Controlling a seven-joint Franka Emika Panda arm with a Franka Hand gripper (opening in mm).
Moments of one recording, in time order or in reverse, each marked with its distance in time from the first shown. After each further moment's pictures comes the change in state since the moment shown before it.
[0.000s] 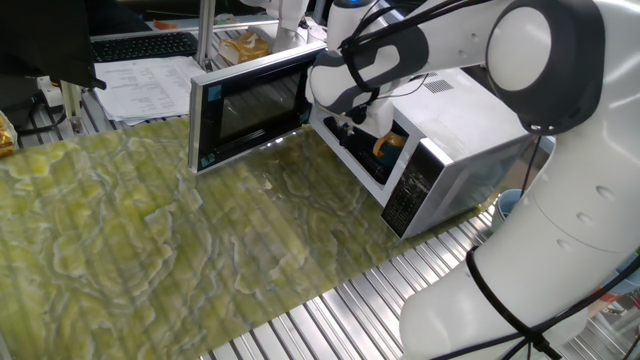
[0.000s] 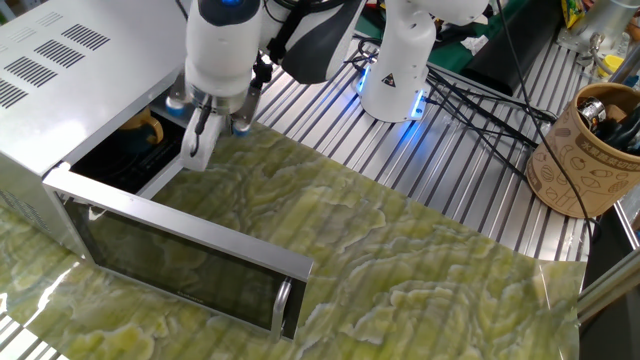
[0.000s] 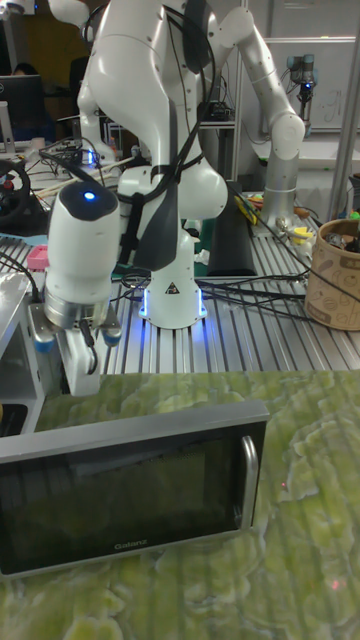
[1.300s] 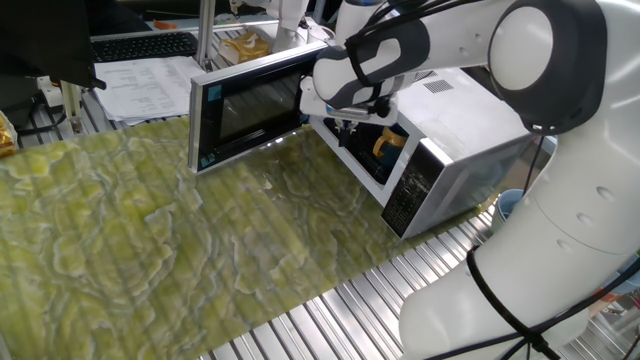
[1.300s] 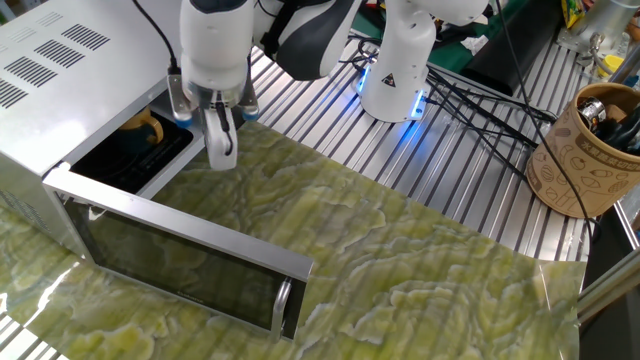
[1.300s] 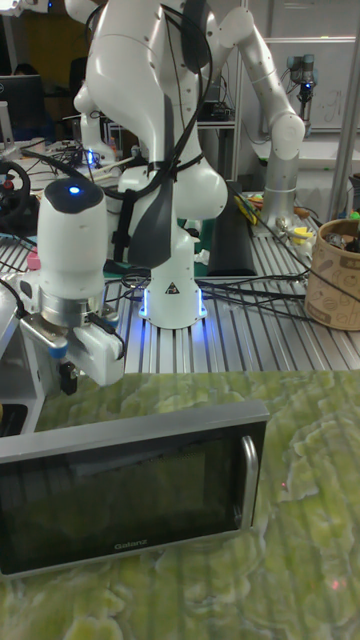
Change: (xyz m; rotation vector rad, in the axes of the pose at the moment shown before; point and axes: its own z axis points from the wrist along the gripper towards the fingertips) arm 0.000 0.000 0.000 -0.071 0.042 -0.543
